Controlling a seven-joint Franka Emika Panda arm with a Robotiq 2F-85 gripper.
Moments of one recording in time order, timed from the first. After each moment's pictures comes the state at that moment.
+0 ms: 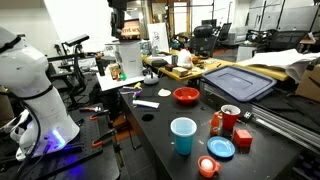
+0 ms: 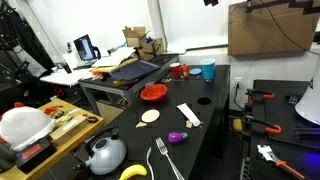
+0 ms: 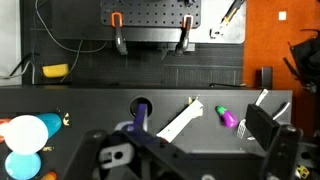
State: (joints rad) arm 0.01 -0.47 -0.02 -2.20 0.06 1.48 -0.03
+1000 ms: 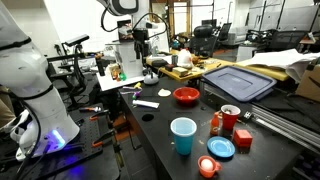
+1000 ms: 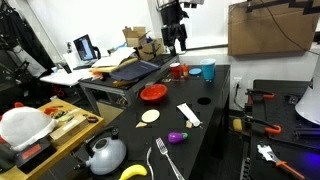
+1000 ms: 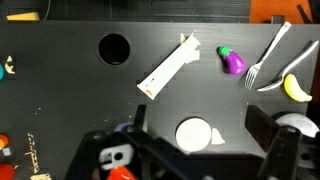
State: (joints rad) arm 0.04 -0.17 0.05 -2.29 0.11 2.05 0.03
